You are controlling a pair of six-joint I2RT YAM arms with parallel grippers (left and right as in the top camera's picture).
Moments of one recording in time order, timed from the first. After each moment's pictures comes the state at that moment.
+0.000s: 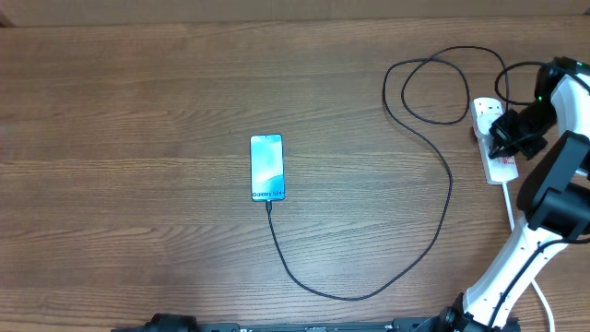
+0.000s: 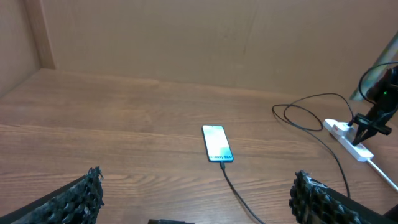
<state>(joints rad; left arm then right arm) -0.11 0.10 1.62 -1.69 0.02 -0.20 -0.44 2.31 1.91 -1.36 -0.08 0.49</state>
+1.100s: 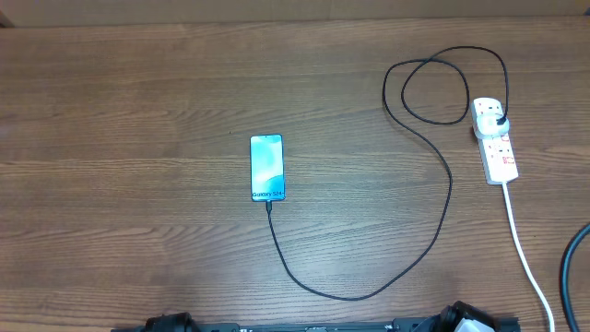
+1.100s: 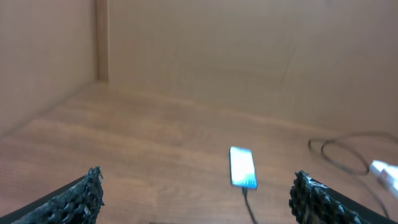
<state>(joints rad) 0.12 0.02 1.63 -1.68 0.01 -0.21 -0.47 1.03 1.88 -0.64 -0.22 0.78</state>
